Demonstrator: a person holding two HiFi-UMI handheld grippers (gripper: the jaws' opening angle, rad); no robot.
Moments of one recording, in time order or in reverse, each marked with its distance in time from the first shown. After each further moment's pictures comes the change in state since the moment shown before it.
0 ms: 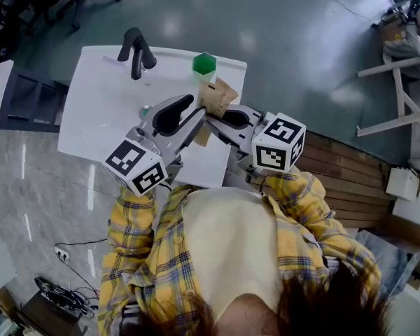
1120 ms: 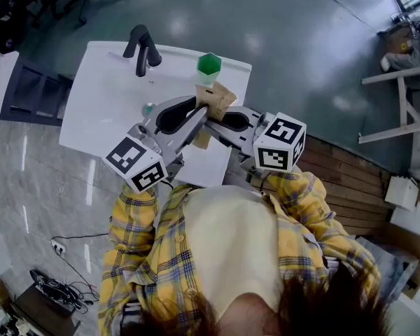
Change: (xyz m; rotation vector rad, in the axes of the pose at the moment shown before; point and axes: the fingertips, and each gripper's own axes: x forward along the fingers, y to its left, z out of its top) left arm -0.001 -0.005 0.006 0.015 -0.028 -0.021; right arm 0.004 0.012 -0.003 -0.030 0.040 0.101
